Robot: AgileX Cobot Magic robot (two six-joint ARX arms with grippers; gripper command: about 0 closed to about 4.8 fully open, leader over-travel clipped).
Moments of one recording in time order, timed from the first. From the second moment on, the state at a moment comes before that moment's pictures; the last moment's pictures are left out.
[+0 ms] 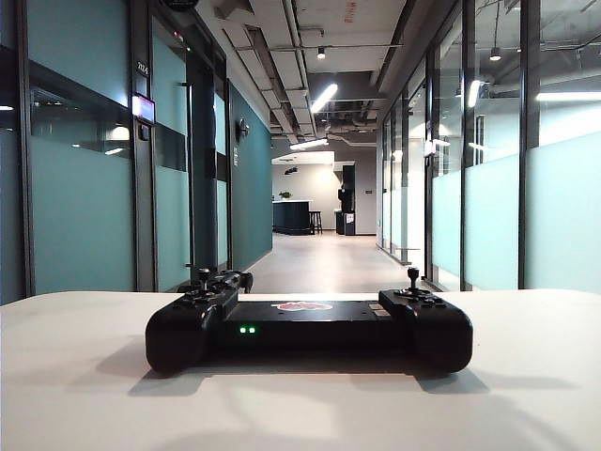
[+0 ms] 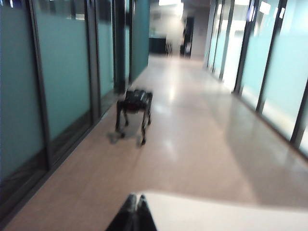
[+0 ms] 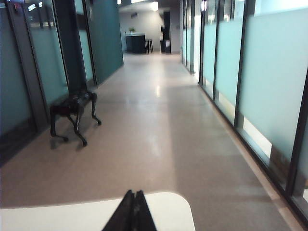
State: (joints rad) left arm 0.02 0.02 0.13 0.06 0.00 -0.05; right arm 0.03 0.03 0.19 -0.01 0.11 0.02
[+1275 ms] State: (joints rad) left arm -0.40 0.74 0.74 -0.36 0.20 -0.22; right arm 0.53 0.91 0.77 -0.41 -0.02 0.33
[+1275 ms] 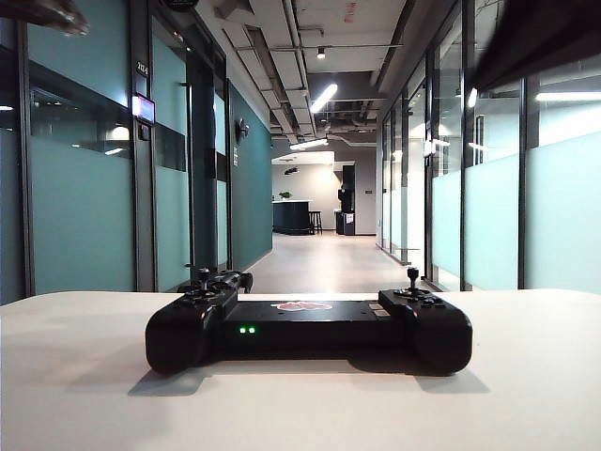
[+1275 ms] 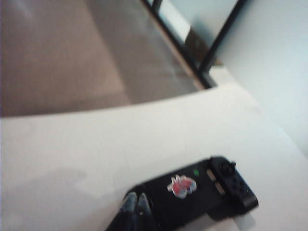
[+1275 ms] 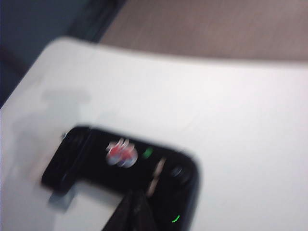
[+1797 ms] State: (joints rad) left arm -0.47 0.92 0.89 -0.45 0.31 -0.22; right arm 0.58 1.12 0.82 -0.55 -0.02 0.46
